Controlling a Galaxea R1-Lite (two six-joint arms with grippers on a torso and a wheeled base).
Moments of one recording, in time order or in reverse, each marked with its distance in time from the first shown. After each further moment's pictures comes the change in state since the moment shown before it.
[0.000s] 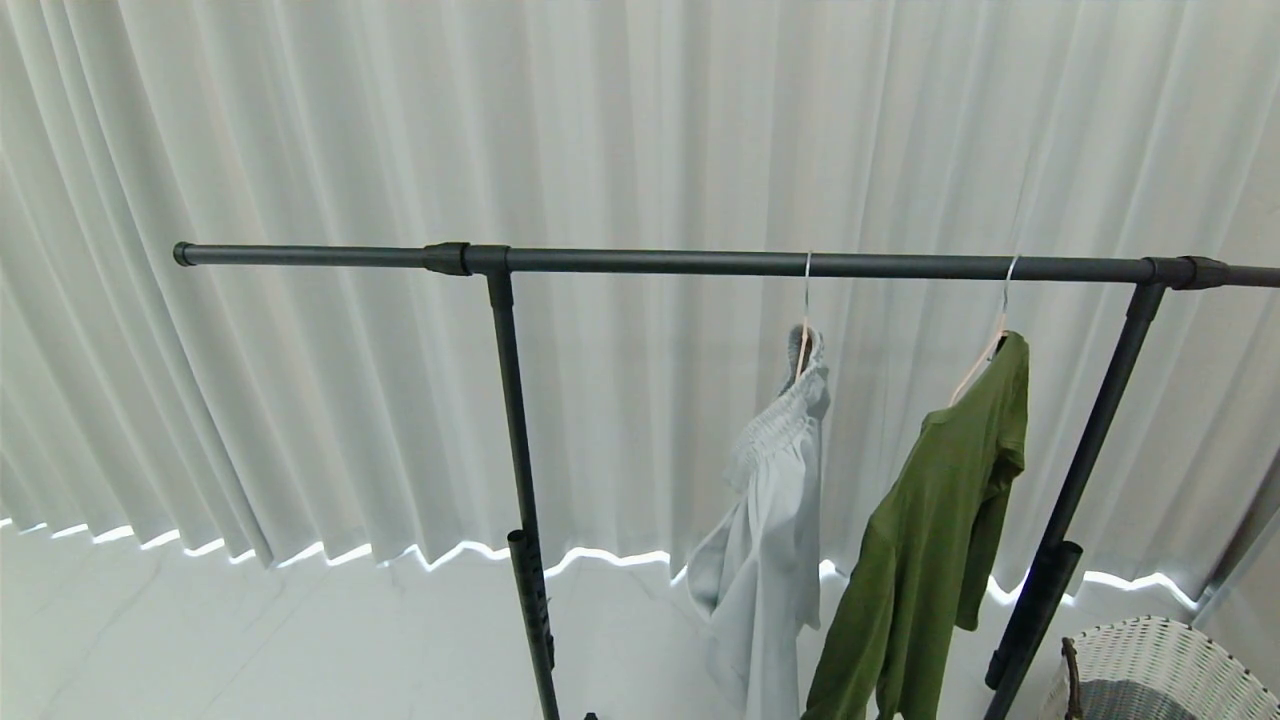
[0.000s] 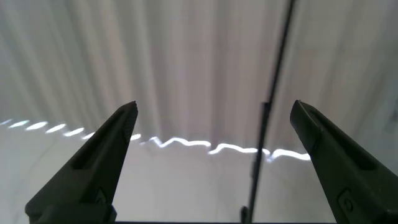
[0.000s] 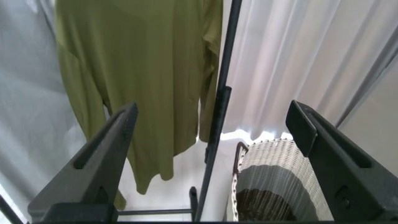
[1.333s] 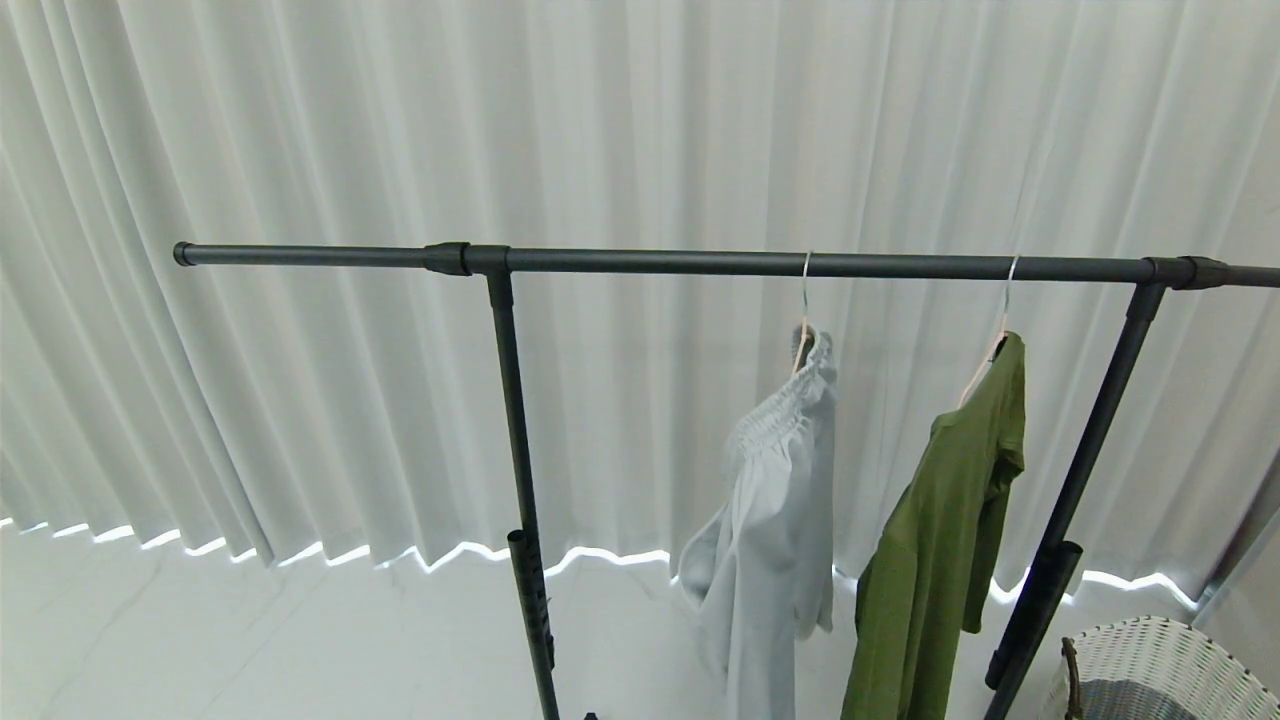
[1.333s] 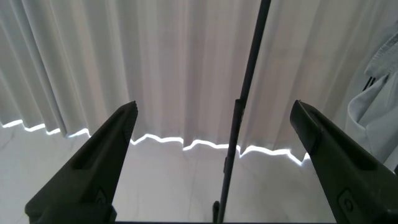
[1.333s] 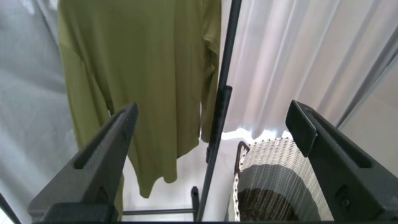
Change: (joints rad) left arm -0.011 -0.001 0.001 0.018 -0.134 -0.047; right arm 0.000 0.000 0.000 0.001 0.000 0.009
